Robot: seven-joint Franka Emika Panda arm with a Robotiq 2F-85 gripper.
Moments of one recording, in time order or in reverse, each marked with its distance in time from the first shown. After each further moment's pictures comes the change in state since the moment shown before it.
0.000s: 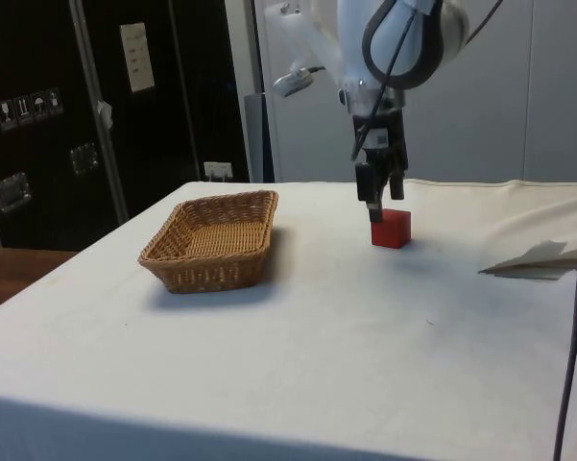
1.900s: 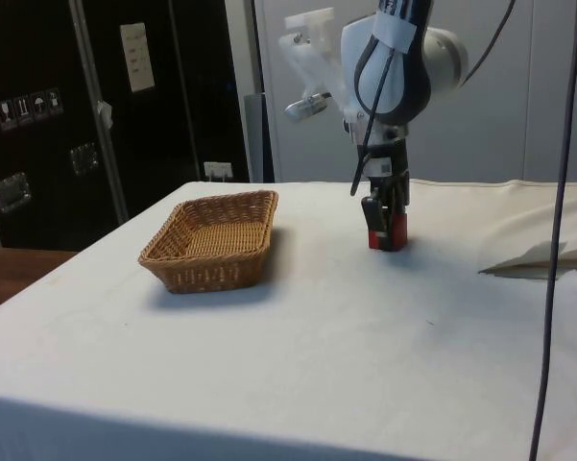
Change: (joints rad) arm 0.000 0.152 0.043 0.008 0.207 0.110 -0.135
